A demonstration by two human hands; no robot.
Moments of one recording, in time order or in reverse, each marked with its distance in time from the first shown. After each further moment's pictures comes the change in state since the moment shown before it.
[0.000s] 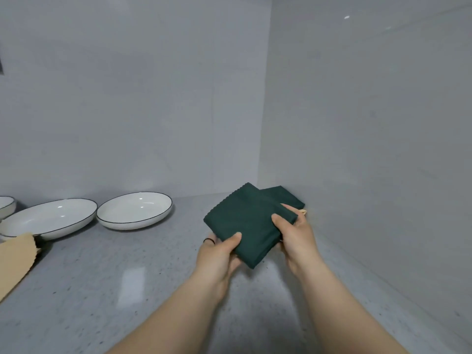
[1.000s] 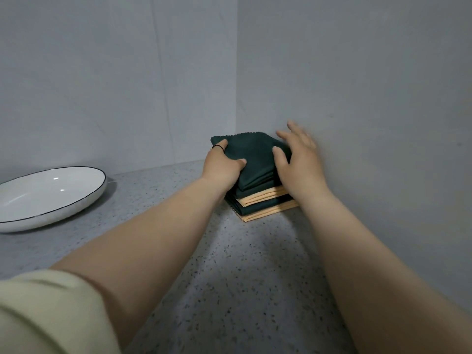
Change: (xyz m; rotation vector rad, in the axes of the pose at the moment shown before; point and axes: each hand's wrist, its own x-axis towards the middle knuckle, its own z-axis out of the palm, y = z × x) left_hand 0.177 -0.012 0.074 0.771 -0.038 0.280; right_hand 0.156 0.016 -0.046 -1.157 0.075 -0.573
